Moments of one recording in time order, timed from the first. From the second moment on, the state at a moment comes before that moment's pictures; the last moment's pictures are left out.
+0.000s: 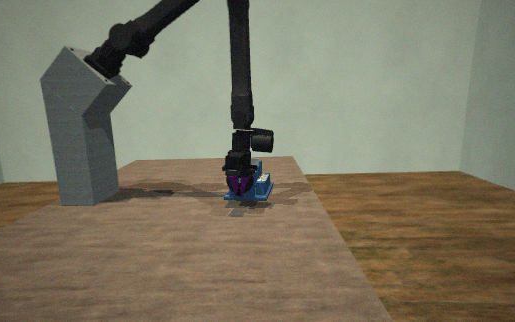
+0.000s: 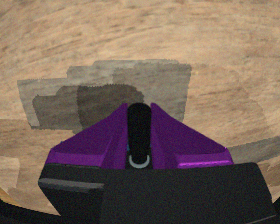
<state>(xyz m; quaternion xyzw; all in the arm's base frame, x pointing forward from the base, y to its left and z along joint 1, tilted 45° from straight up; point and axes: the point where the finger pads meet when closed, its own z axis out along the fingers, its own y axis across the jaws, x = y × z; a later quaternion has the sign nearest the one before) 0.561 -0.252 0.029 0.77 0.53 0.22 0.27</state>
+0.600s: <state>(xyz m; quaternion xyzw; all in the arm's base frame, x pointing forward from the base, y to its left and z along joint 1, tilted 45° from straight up) 0.564 -0.253 0.036 0.77 0.53 0.22 0.27</state>
